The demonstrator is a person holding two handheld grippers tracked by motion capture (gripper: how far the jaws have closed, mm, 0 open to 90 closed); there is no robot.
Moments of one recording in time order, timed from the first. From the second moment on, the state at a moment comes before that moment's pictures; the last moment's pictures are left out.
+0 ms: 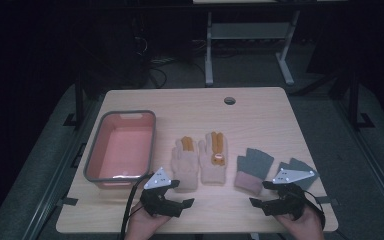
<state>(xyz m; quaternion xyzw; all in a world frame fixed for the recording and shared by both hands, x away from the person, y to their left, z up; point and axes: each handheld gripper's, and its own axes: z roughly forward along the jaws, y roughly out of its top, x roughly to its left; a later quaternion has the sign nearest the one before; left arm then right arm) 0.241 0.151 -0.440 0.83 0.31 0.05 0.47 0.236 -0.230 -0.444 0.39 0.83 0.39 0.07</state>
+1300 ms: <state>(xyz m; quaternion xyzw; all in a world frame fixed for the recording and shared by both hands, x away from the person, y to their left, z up) 0.238 0.158 -0.435 0.82 0.31 0.07 0.48 0.285 -0.162 -0.378 0.30 0.88 0.36 0.04</state>
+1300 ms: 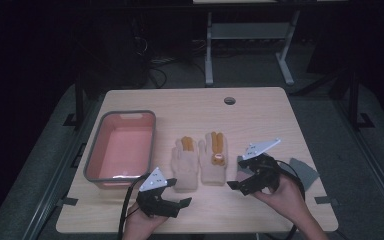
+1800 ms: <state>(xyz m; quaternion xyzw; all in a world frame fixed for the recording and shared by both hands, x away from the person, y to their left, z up) 0.239 0.158 -0.436 0.82 0.31 0.06 0.48 0.319 -0.136 -0.367 0.28 0.90 0.34 0.04</state>
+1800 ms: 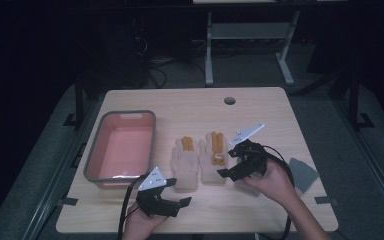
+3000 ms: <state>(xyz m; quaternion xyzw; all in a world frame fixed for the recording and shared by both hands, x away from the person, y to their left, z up) 0.240 0.157 -0.438 0.82 0.32 0.06 0.48 0.390 -0.098 -0.423 0.29 0.93 0.24 0.05</state>
